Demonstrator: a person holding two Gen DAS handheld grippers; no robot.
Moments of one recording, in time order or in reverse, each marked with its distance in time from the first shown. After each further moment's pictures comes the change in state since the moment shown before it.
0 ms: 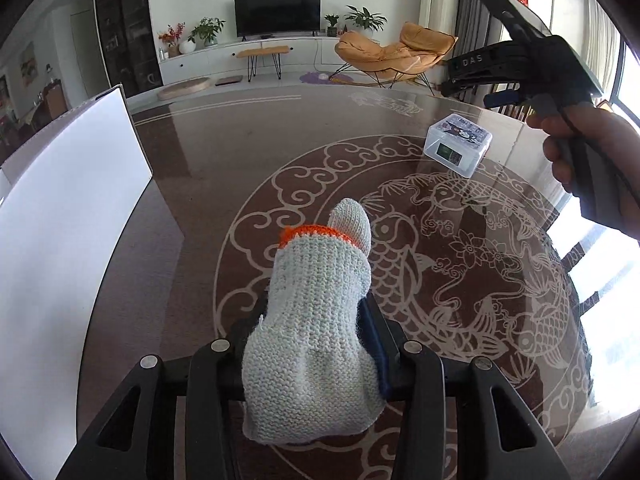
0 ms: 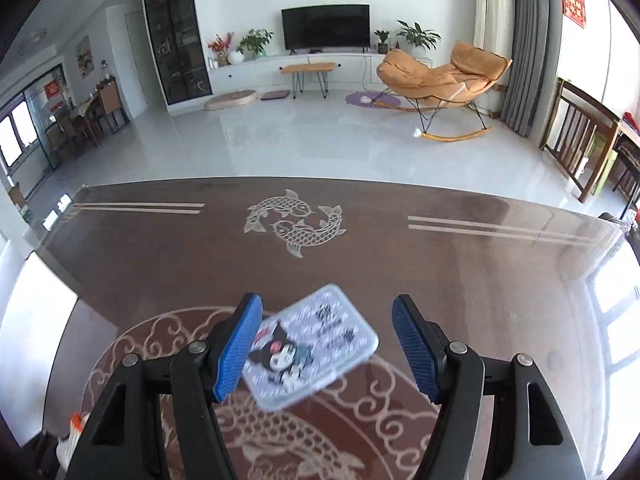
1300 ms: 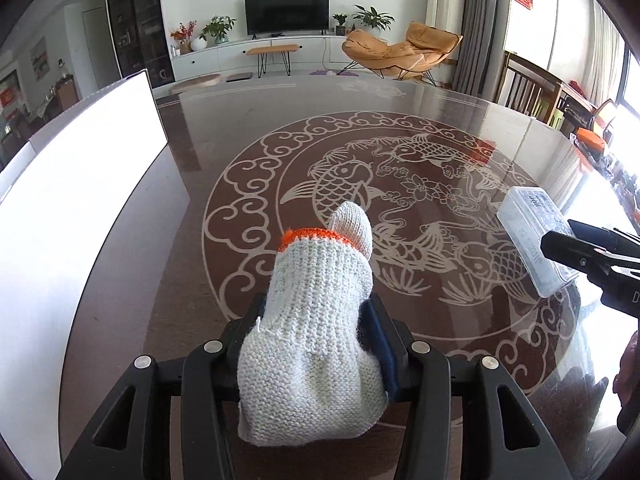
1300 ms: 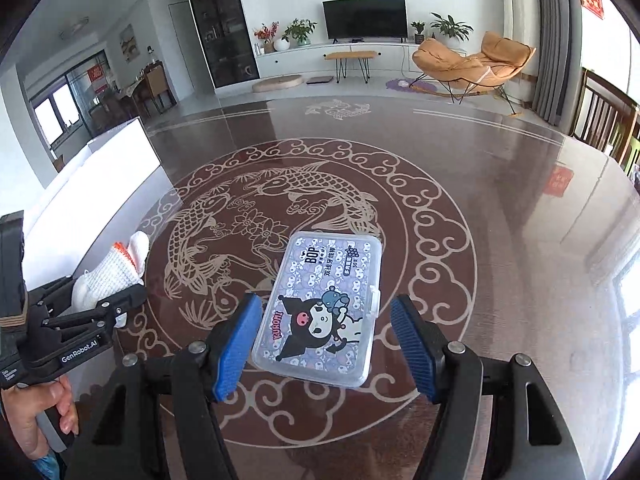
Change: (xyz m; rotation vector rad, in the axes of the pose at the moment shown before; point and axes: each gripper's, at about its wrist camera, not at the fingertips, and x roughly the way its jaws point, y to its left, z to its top) left arm -0.044 -0.031 -0.051 -0.023 0.007 0.040; right arm -0.124 -0.021 -0.222 -0.096 -0.013 0.233
